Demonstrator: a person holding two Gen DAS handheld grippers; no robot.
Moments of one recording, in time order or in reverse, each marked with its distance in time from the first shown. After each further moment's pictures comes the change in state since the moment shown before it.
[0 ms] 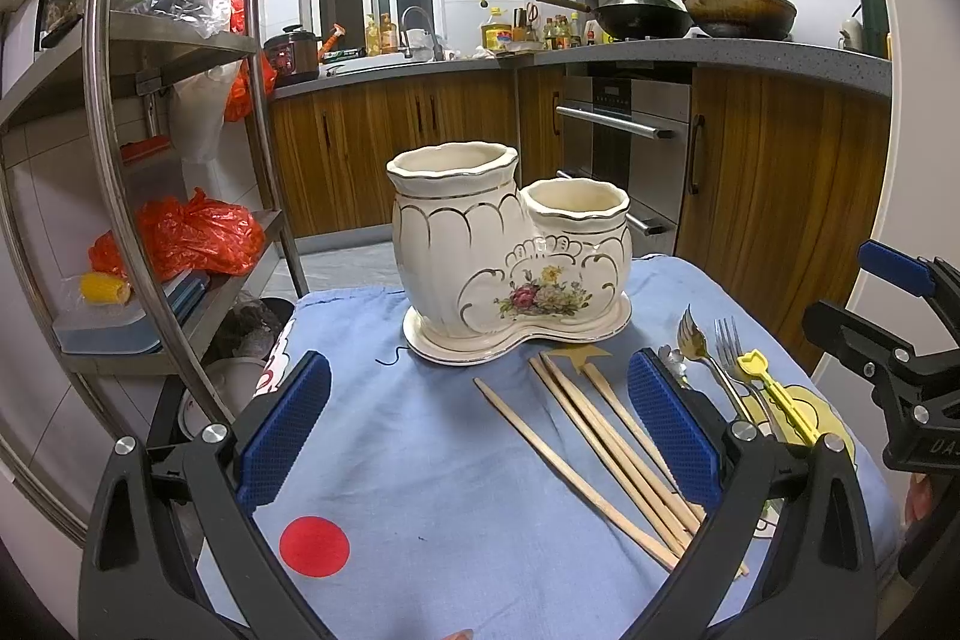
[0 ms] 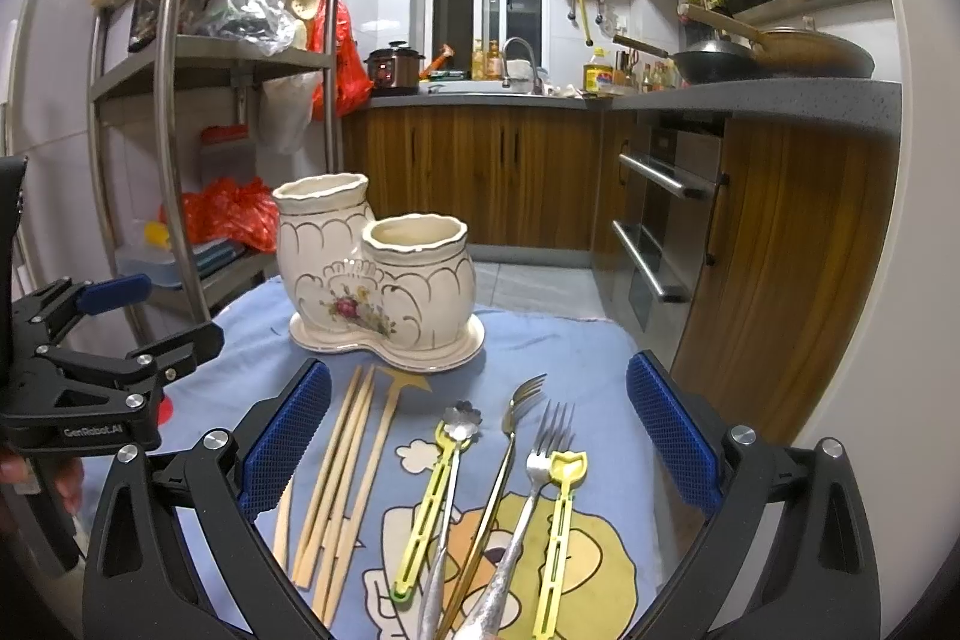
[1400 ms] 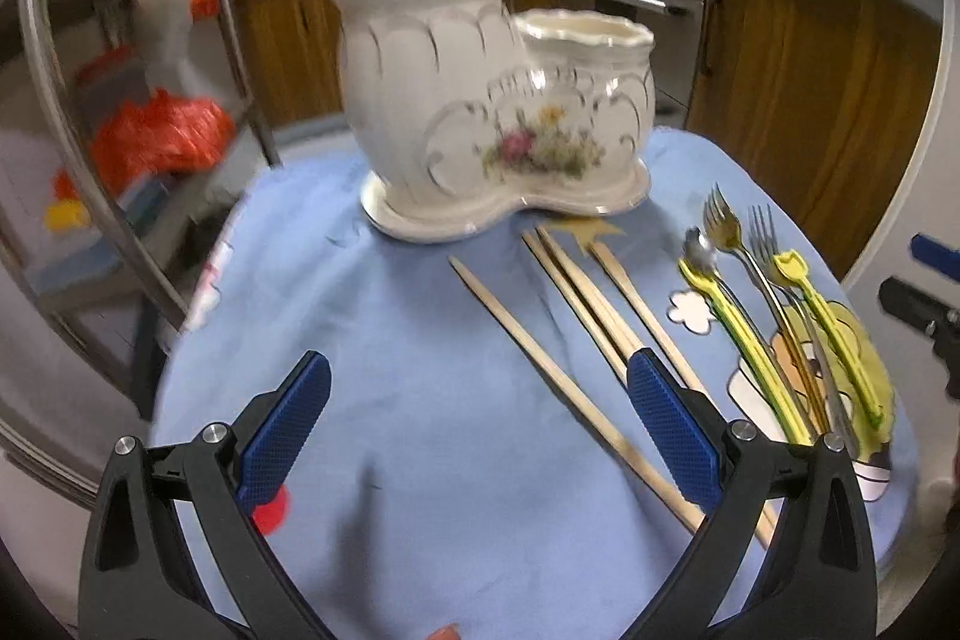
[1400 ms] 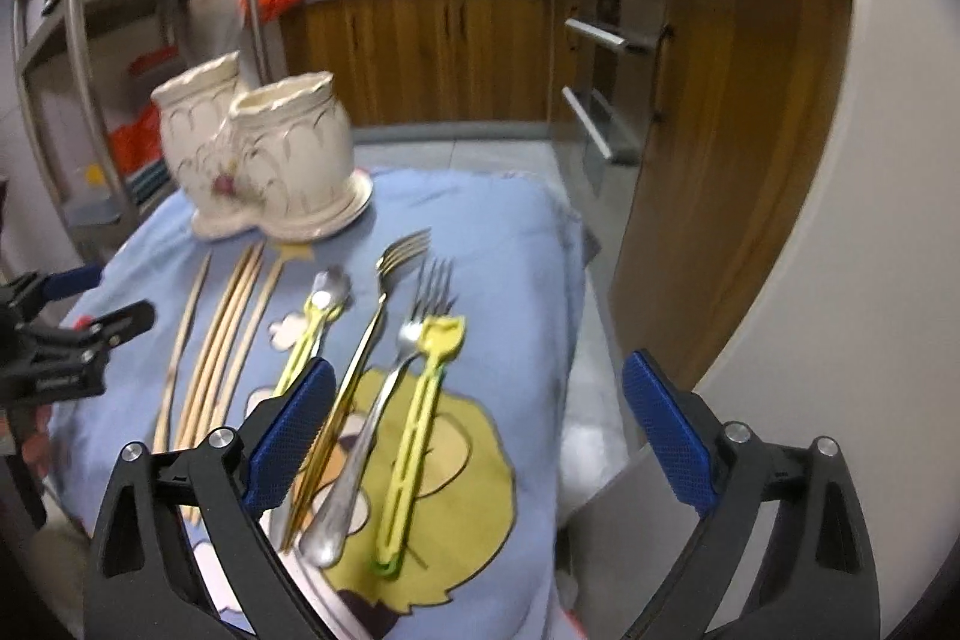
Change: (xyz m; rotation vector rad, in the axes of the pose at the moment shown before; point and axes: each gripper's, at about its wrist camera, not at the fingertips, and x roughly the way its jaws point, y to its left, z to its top) left arm 0.066 -0.009 -0.029 -0.006 0.335 -0.037; right arm 0.035 -0.063 -0.039 0.075 0.343 -0.050
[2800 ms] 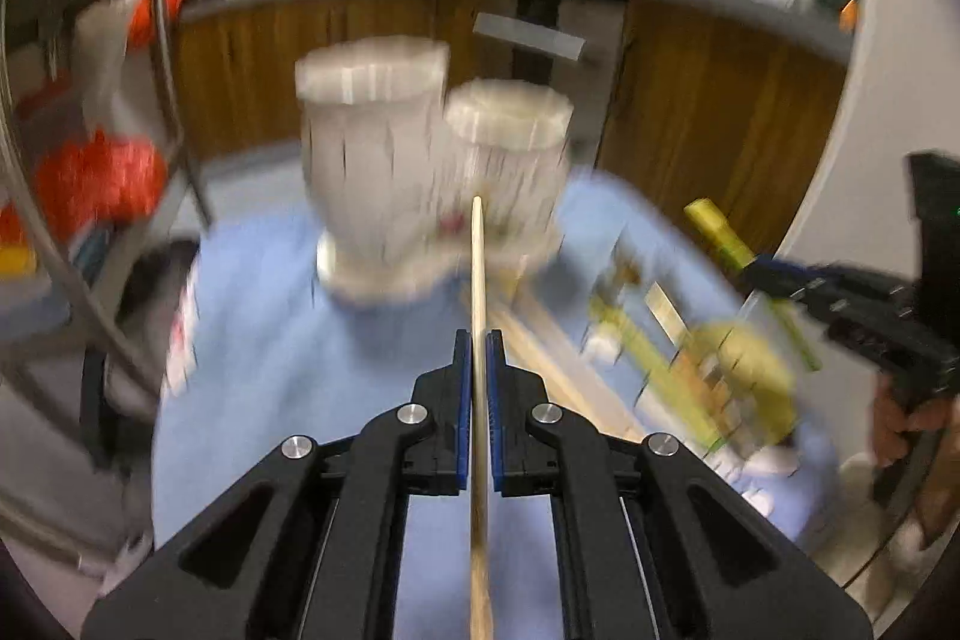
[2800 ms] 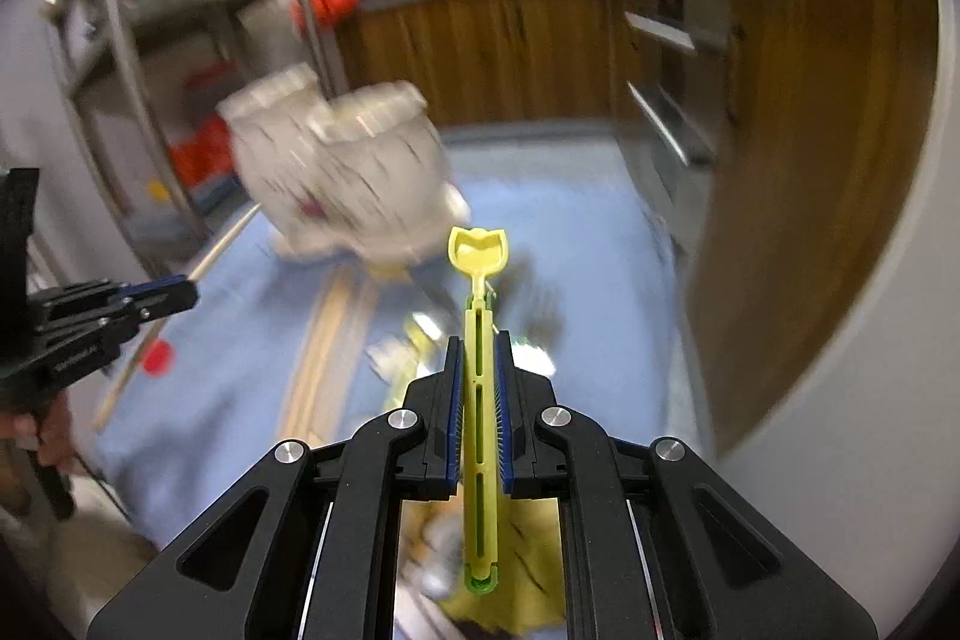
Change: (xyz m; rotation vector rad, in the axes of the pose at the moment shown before) left arm -0.058 0.019 0.024 0.062 -0.145 -0.224; right arm -0.015 0.028 0.028 0.018 -0.091 0.192
